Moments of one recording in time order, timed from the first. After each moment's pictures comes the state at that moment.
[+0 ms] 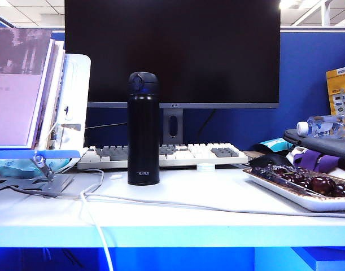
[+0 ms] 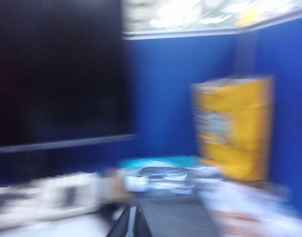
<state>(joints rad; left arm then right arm) 0.02 0.00 0.01 -0.15 0.06 -0.01 0.06 0.07 0.36 -0.05 0.19 0.03</state>
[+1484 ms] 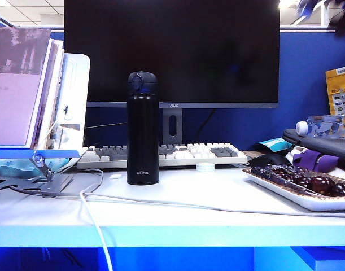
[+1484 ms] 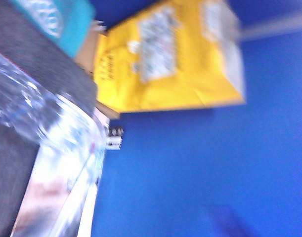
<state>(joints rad) 0.02 0.00 0.01 -0.15 0.06 -0.01 0.07 1.62 1.58 -0.43 0.66 -0.94</state>
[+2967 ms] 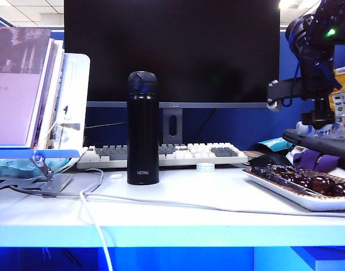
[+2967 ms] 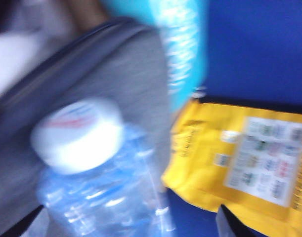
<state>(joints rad) 0.02 0.00 0.01 -0.15 0.06 -0.01 0.06 1.99 1.58 -0.16 0.48 -1.26</state>
